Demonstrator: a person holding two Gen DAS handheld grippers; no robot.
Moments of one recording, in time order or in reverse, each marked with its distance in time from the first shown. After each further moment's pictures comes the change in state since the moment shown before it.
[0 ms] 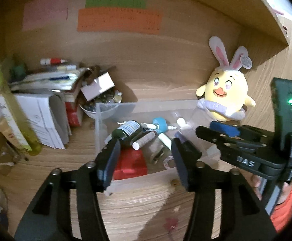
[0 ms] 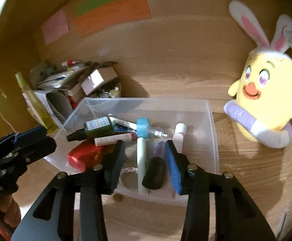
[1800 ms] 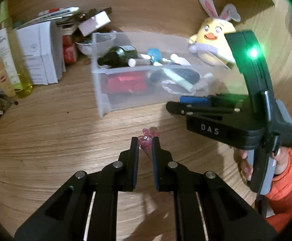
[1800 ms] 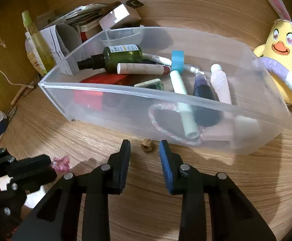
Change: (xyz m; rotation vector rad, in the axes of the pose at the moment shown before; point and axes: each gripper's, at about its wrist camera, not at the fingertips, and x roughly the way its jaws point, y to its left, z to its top) left arm -0.007 0.012 -0.102 0.019 0.208 -0.076; right arm 0.049 0.051 -0.075 -0.077 0.211 -0.007
